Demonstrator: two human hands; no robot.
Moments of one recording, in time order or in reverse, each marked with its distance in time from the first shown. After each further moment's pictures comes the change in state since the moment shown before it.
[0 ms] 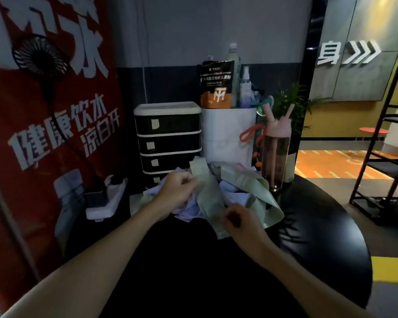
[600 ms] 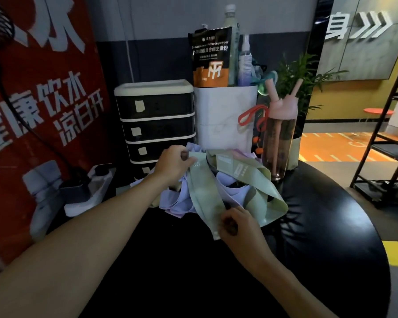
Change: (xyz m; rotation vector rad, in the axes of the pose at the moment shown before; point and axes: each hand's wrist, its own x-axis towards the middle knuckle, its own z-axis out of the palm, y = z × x) left_hand 0.104 -0.042 0.012 0.521 0.137 0.122; right_hand 0.002 0.041 0.017 -0.035 0.027 -0.015
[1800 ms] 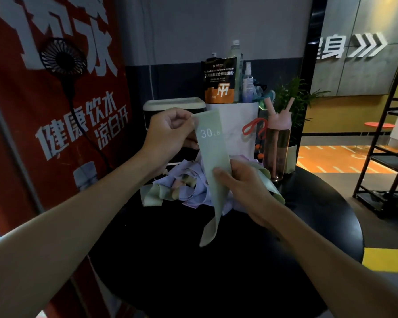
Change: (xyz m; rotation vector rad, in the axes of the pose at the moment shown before) left_hand -0.114 0.122 -0.155 -0.839 0.088 0.088; right_hand -0.004 -0.140 -0.052 0.446 -0.018 -0.052
